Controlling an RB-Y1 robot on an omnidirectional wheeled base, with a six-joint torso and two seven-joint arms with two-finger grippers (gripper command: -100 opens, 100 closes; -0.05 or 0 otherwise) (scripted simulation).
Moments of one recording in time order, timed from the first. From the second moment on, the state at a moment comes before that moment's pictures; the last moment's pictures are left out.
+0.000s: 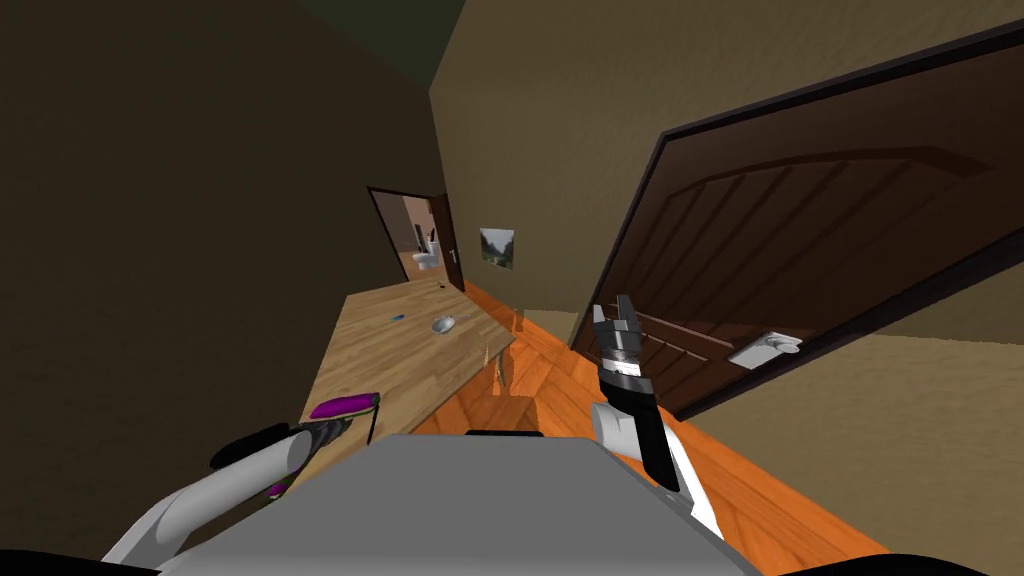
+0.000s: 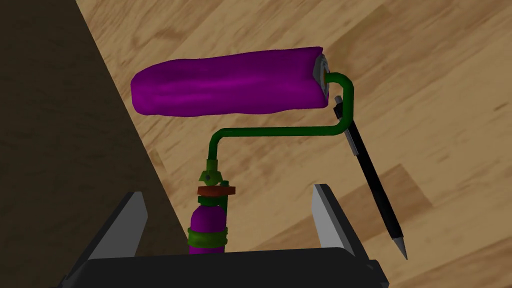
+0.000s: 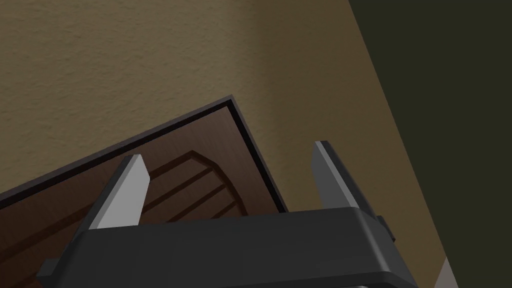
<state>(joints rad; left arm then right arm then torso) 0.41 0.27 0.63 -1.70 0.29 0.85 1.07 0.49 0.01 -0.05 -2.38 0.08 -0.36 -0.15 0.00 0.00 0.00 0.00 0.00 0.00</state>
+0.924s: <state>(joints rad) 0.40 0.24 0.75 -1.60 0.33 1.11 1.24 0.49 0.01 -0.05 -2.38 0.08 -0.36 -0.15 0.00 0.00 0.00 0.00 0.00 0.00</state>
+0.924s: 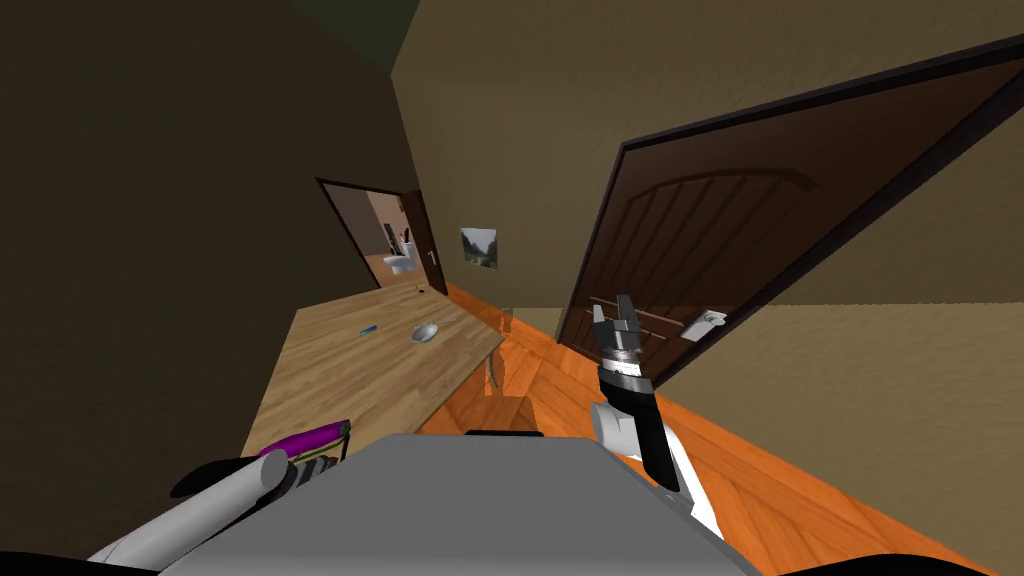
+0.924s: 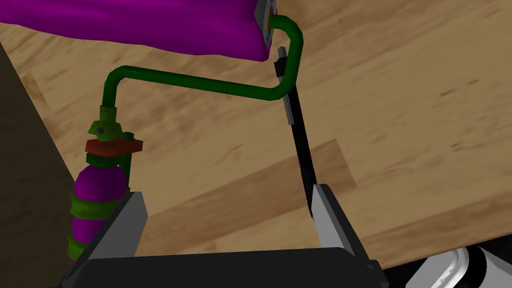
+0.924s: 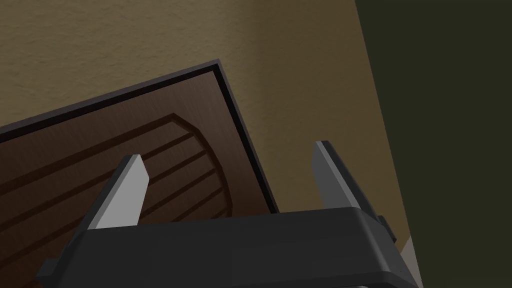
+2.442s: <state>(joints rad) 0.37 0.18 0.91 -1.45 0.36 1.34 1.31 0.49 0.01 -0.05 -2.38 0.08 -0.36 -0.15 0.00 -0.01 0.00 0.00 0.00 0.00</state>
